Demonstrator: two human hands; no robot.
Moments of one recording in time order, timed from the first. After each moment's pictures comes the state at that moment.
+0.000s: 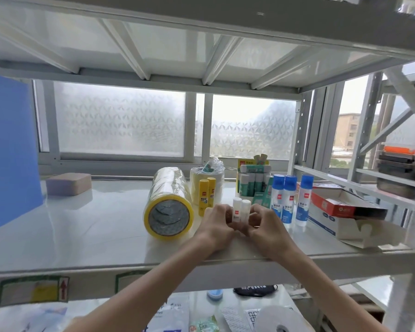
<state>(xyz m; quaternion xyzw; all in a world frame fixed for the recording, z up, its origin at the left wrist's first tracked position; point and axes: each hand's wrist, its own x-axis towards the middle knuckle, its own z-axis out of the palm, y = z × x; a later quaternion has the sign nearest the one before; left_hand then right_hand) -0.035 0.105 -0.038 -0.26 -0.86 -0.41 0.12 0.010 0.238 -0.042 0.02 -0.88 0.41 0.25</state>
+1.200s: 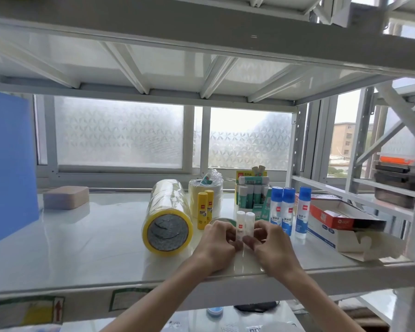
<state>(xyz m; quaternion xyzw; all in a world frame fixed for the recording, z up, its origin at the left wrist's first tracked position) -0.045 0.110 -0.053 -0.30 -0.83 -0.44 0.13 0.013 0.242 -0.047 -0.03 -0.88 0.38 0.29</state>
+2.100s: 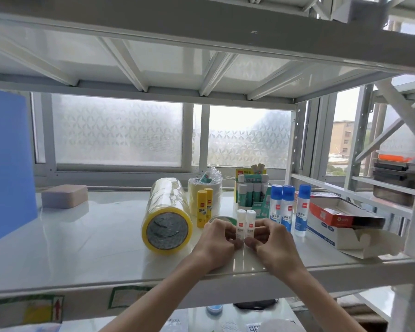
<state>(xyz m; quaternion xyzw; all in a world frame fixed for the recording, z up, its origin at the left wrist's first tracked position) -0.041 0.105 -0.049 -0.30 -0.84 -0.44 0.10 0.026 0.238 -0.041 -0.06 -0.88 0.38 0.28</state>
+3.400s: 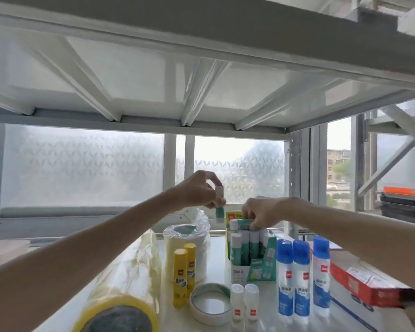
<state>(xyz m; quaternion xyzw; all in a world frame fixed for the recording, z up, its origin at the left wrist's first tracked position) -0.192 0.132 0.122 -0.37 -0.83 -0.40 0.08 -0.162 0.329 0.104 0.01 -1.00 0.00 0.01</state>
